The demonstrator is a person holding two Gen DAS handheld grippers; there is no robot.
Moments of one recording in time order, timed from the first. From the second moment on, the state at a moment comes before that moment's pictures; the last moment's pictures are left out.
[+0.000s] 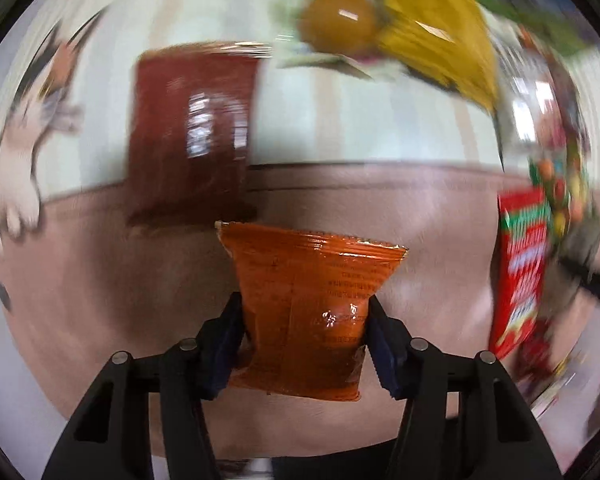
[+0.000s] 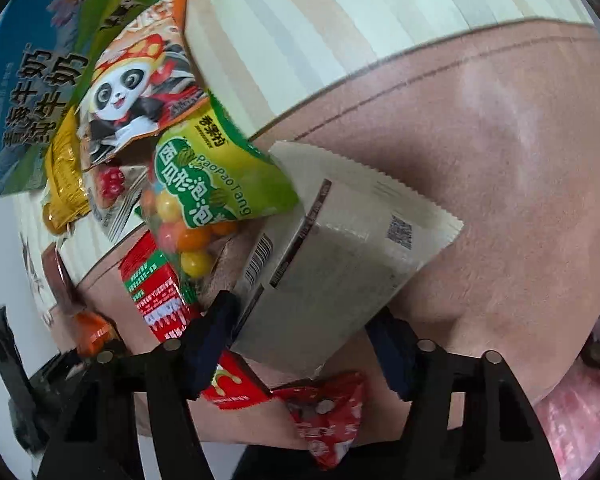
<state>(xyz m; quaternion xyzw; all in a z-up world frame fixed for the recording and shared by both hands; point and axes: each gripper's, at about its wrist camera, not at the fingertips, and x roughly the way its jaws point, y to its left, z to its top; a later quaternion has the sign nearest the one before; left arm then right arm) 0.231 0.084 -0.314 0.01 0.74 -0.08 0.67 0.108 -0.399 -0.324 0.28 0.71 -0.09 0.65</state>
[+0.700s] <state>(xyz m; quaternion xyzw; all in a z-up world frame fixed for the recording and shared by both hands) 0.231 0.058 -0.351 -0.02 0.75 -0.04 0.66 0.111 -0.433 -0.321 0.22 0.70 -0.10 0.67</state>
